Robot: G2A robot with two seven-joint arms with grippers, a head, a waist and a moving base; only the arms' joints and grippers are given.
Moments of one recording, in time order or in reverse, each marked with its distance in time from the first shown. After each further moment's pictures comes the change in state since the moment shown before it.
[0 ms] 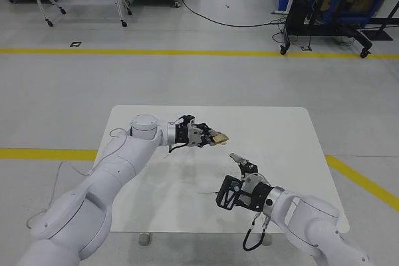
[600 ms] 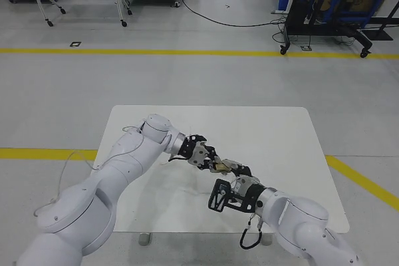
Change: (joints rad) left arm -0.071 -0.048 0.206 0.048 0.109 0.203 -0.314; right arm 0.032 -0.002 -0.078 -0.031 -0.123 -0.035 0.141
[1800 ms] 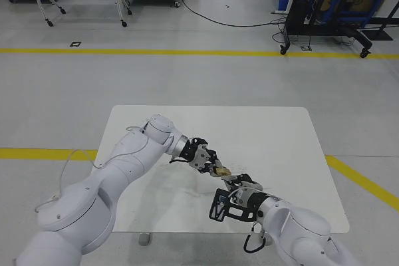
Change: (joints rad) left arm -0.023 -0.005 0.101 -0.007 -0.031 0.009 -0.009; right arm -0.048 0.027 -0.057 -0.039 -0.217 0.032 0.018
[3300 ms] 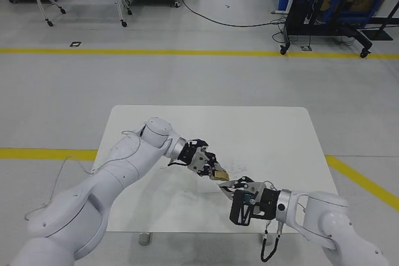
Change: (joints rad) left arm 0.049 0.066 -0.066 -0.137 0.034 0.012 0.012; right arm -0.026 0.027 0.244 0.078 0.430 -0.261 -0.312
